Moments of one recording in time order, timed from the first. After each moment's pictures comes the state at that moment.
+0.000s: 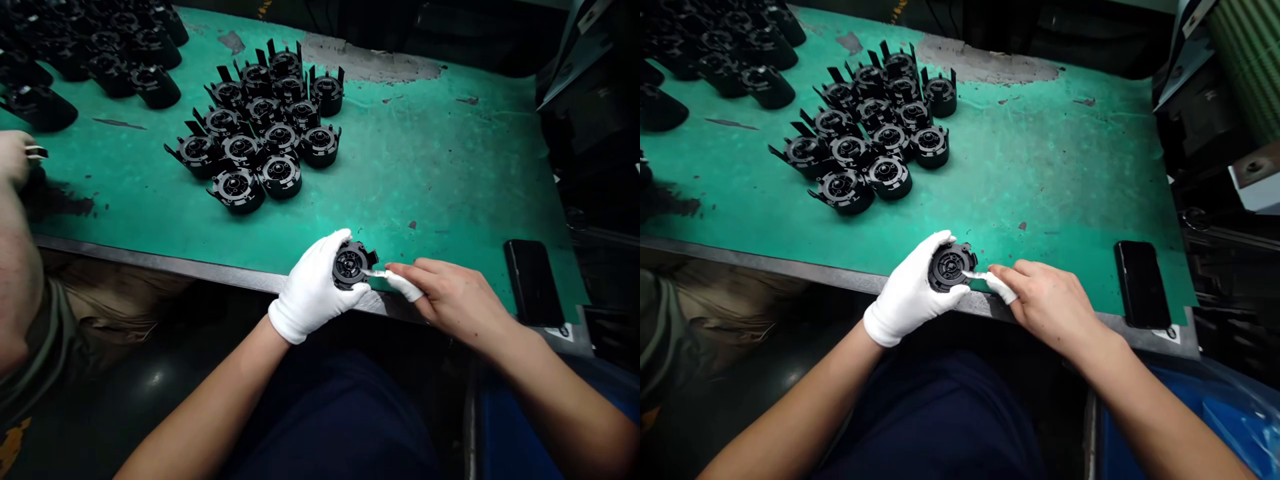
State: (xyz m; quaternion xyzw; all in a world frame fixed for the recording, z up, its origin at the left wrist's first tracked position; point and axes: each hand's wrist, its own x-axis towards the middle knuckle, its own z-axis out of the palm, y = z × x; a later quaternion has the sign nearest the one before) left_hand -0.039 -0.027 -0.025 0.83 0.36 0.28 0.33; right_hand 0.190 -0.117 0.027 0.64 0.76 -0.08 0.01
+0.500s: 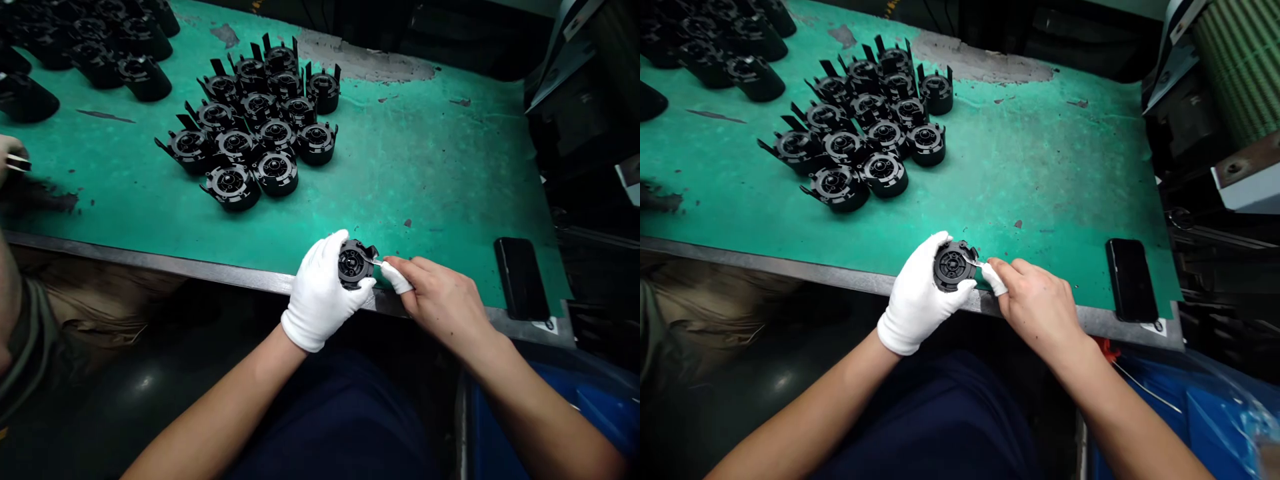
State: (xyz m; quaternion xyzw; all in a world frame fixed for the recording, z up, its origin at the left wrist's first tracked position) left_hand -0.023 -0.047 -0.032 0.80 0.40 0.34 0.28; right_hand 0.166 -0.126 0.020 0.72 0.69 -0.03 0.00
